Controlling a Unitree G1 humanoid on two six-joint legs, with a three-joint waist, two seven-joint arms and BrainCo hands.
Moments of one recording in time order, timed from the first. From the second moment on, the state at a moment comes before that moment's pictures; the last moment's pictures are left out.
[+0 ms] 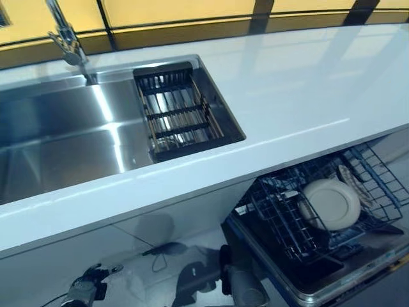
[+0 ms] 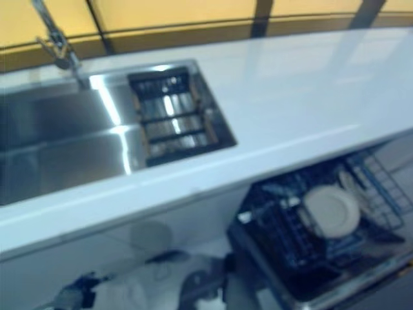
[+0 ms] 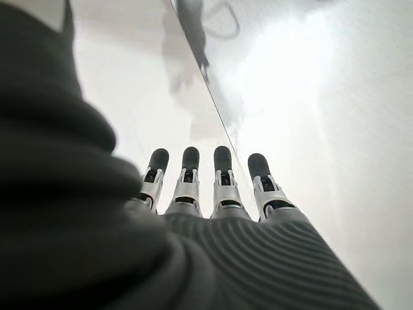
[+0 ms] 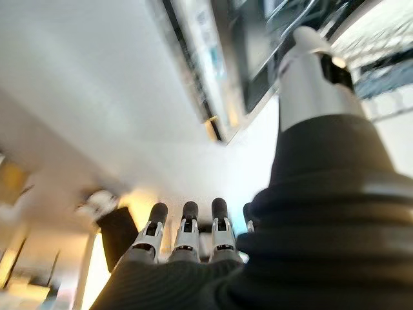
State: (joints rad) left arm -0.09 0.50 -0.07 1.24 -0.21 0.04 0.04; right arm -0.21 -1.16 -0.24 1.22 -0.01 0.30 0.23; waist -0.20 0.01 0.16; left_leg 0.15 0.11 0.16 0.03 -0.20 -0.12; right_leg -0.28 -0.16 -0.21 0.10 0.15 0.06
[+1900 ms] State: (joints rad) left arm -0.14 0.45 -0.19 1.24 -0.09 0.10 -0.03; right arm -0.12 -0.75 -0.21 1.28 0.11 0.40 0.12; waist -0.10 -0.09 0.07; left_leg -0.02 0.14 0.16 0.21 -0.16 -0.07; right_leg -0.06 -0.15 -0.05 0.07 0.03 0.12
